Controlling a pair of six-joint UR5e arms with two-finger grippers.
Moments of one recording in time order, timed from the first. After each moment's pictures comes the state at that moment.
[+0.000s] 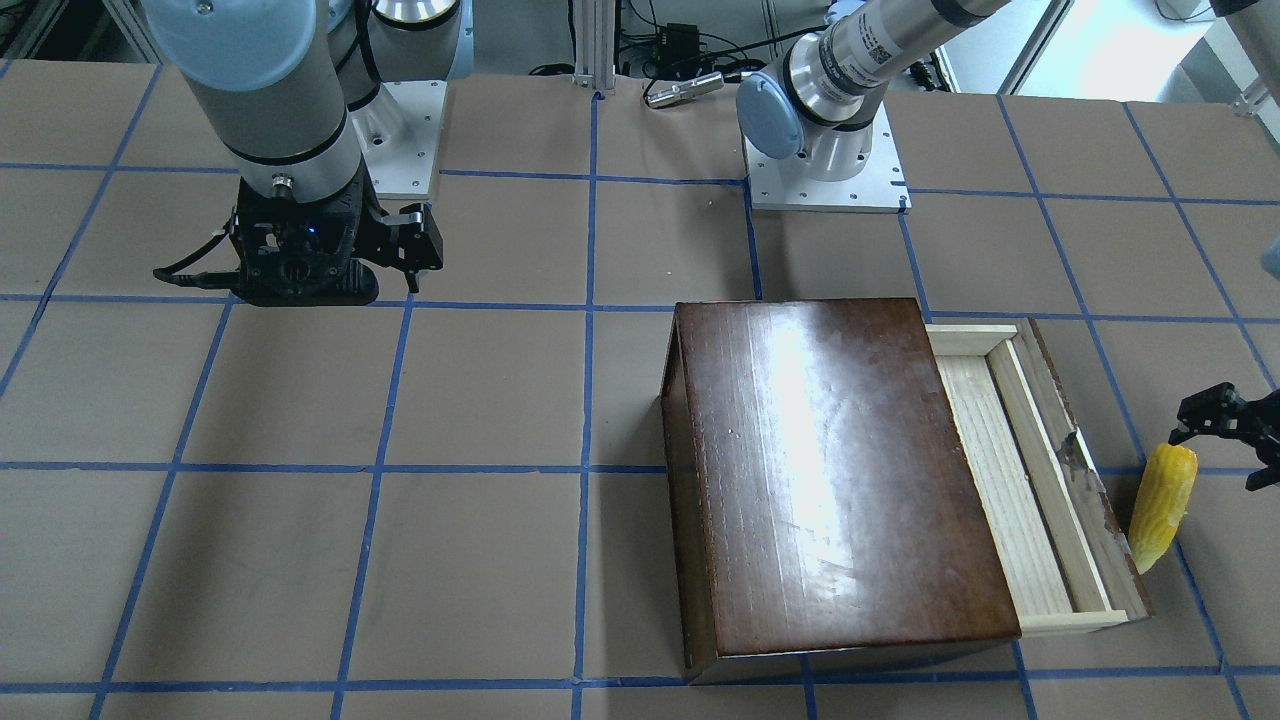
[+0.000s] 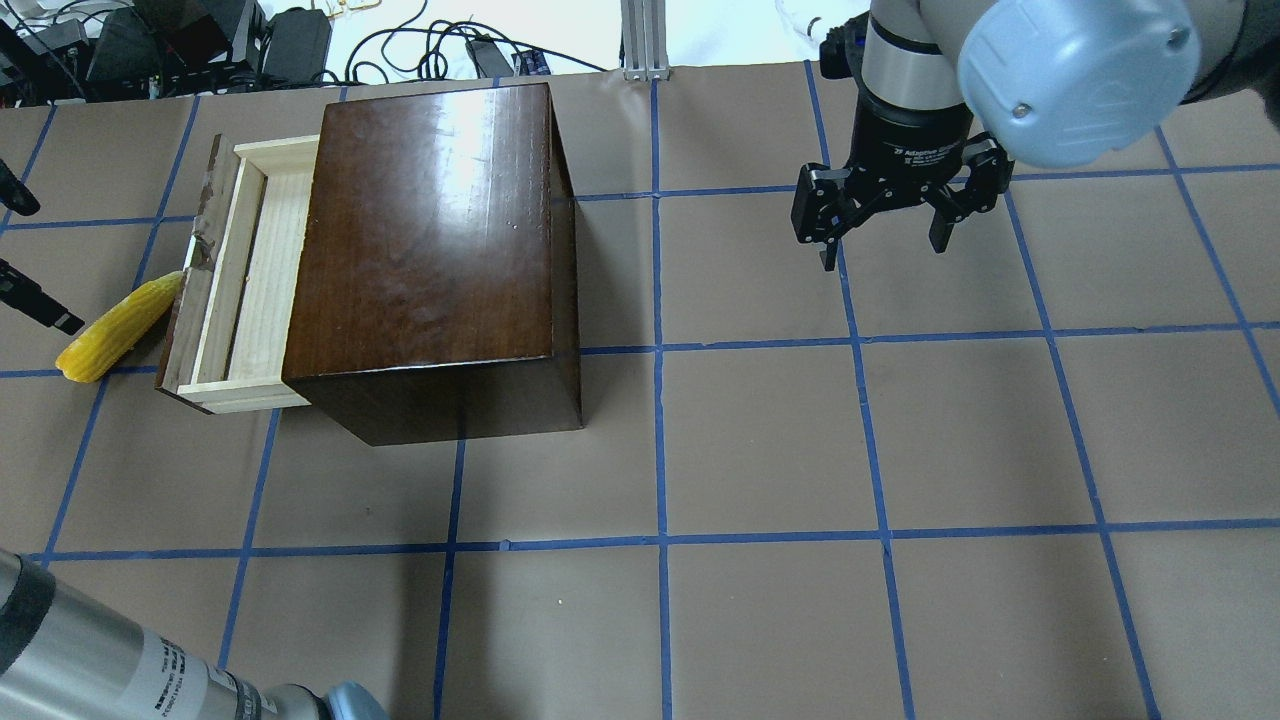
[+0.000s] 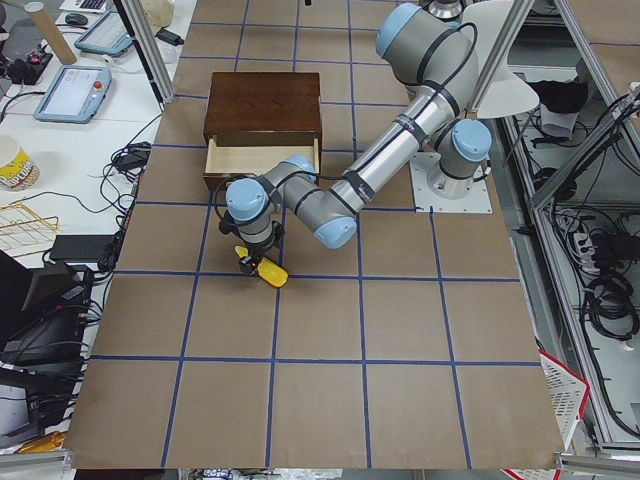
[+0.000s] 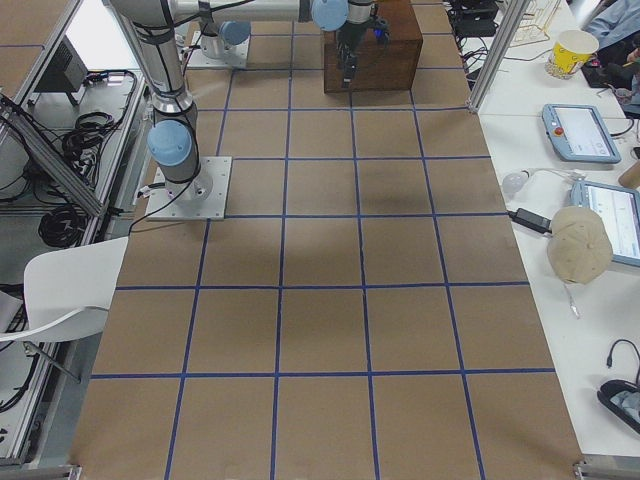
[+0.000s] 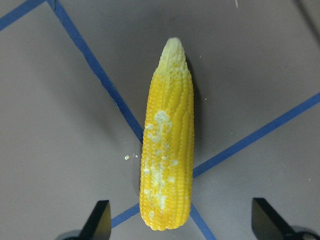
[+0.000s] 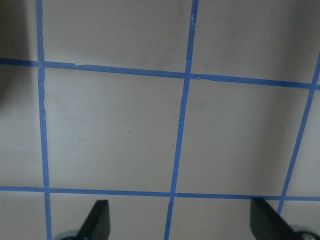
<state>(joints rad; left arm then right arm) -0.83 -2.11 -1.49 -1.15 1.57 1.39 1.69 -1.44 1.50 -1.50 -1.64 0.03</state>
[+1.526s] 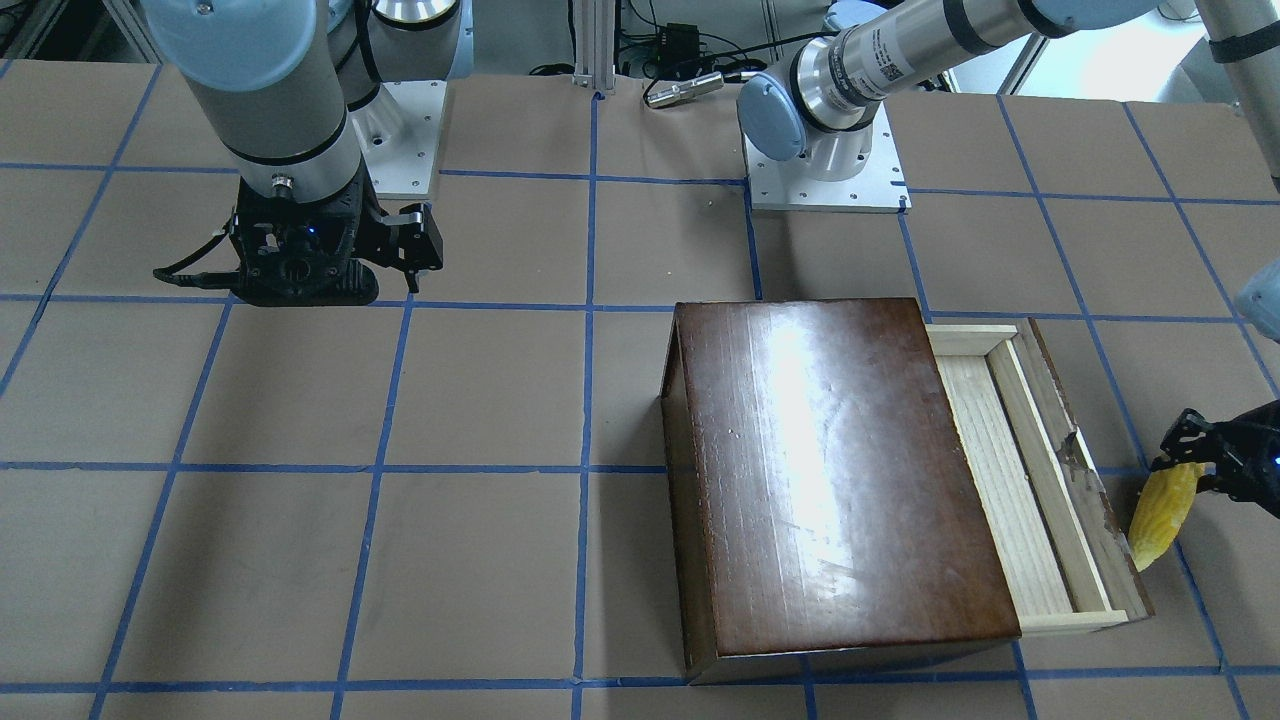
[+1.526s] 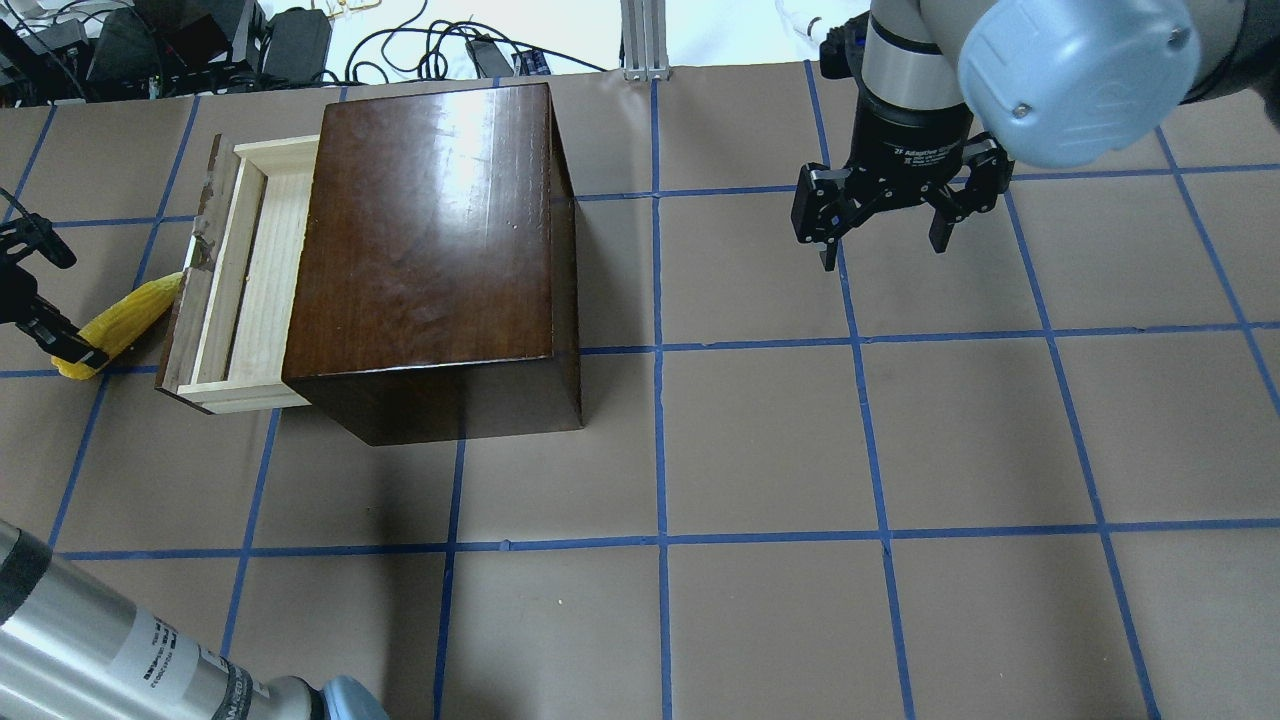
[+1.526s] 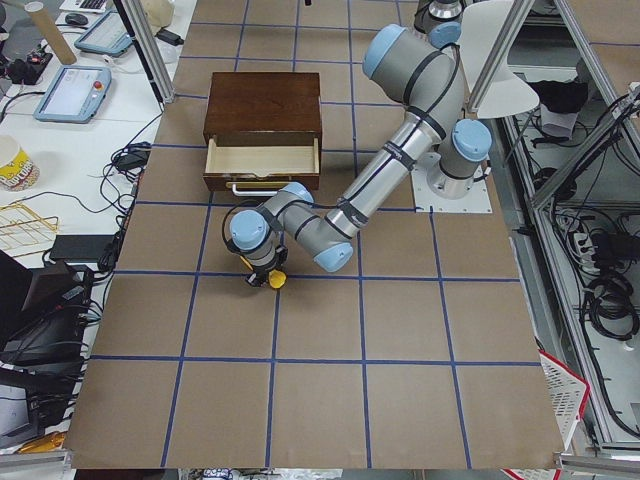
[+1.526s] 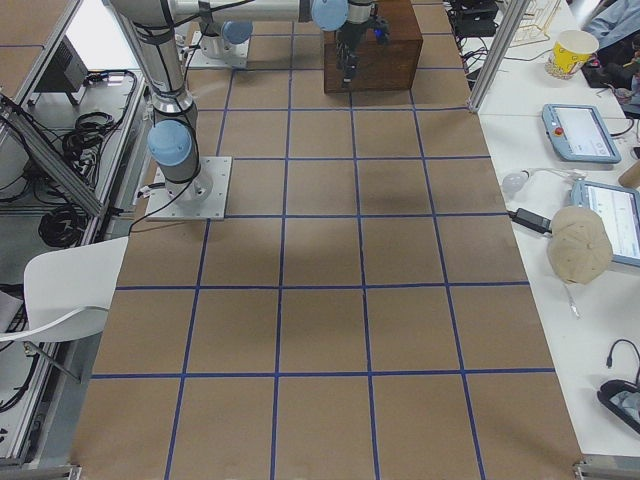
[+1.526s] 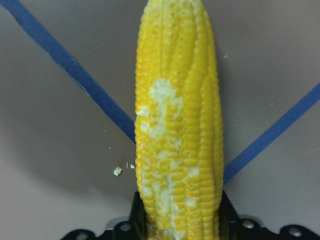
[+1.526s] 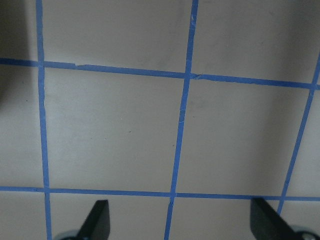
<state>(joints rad) -0.82 -2.20 -1.48 -1.11 1.57 1.46 1.69 -1.44 1.50 -1.50 -1.64 0.03</state>
